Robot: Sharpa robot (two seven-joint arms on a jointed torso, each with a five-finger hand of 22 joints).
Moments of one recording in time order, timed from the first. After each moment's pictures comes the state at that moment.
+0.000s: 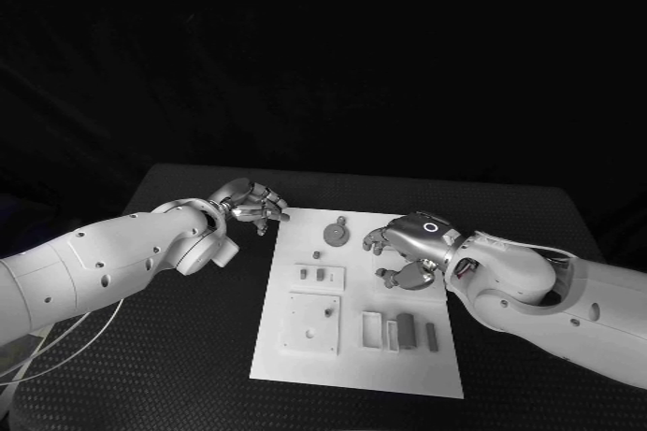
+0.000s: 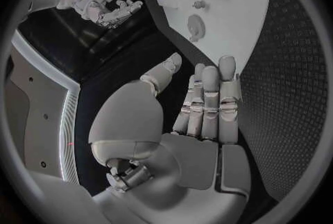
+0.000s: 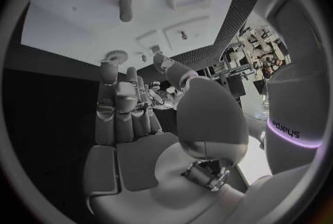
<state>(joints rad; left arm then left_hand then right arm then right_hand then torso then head) 1.20 -0.78 -0.07 1.25 -0.68 -0.26 0.09 1.12 -0.13 0.50 -0.27 0.05 0.84 0.18 0.25 0.52 1.14 0.09 0.15 0.41 1.06 -0.02 1.12 0.56 0.04 1.23 -0.12 0.40 1.28 1.13 -0.87 -0.04 1.68 -1.87 -0.30 -0.11 1.14 -0.25 0.64 -0.17 0.15 0.84 0.17 0.24 0.49 1.14 0.11 0.07 0.22 1.30 0.00 1.26 0.89 0.23 1.24 0.01 0.55 1.31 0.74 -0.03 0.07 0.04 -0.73</state>
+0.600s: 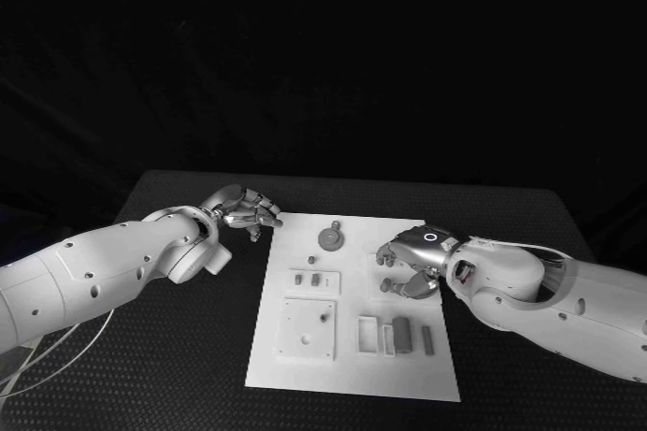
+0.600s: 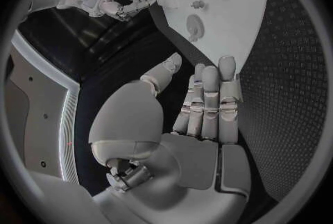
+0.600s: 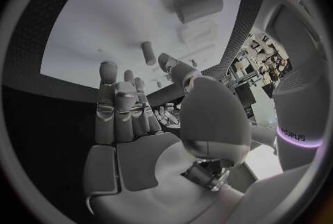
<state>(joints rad) 1.20 -0.78 -0.07 1.25 -0.68 -0.26 0.09 1.12 -0.13 0.50 -0.27 0.05 0.84 0.19 0.25 0.52 1.14 0.09 0.15 0.41 1.06 -0.02 1.12 0.56 0.04 1.23 -0.11 0.40 1.29 1.12 -0.86 -0.06 1.60 -1.86 -0.16 -0.13 1.12 -0.29 0.63 -0.13 0.15 0.79 0.13 0.23 0.48 1.07 0.14 0.07 0.19 1.27 0.02 1.26 0.88 0.22 1.21 0.02 0.55 1.31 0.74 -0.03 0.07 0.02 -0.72</state>
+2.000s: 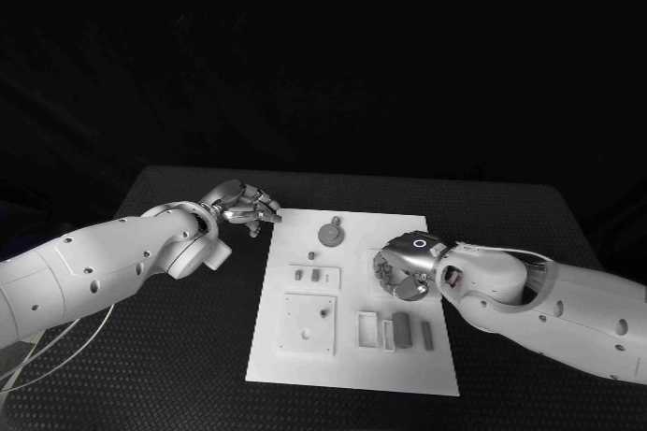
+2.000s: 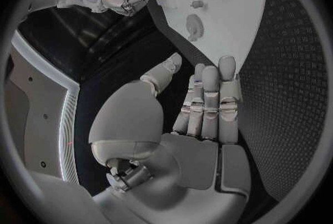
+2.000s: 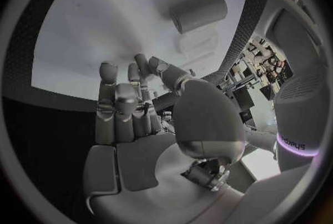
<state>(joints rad) 1.20 -0.78 -0.07 1.25 -0.69 -0.26 0.09 1.12 -0.13 0.50 -0.27 0.05 0.84 0.18 0.25 0.52 1.13 0.09 0.16 0.41 1.06 -0.02 1.12 0.56 0.04 1.24 -0.12 0.40 1.29 1.10 -0.81 -0.08 1.55 -1.89 -0.15 -0.11 1.16 -0.16 0.63 -0.21 0.15 0.96 0.14 0.32 0.51 1.25 0.07 0.13 0.26 1.30 -0.04 1.27 0.86 0.22 1.23 0.02 0.57 1.31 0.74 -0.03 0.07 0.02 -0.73</state>
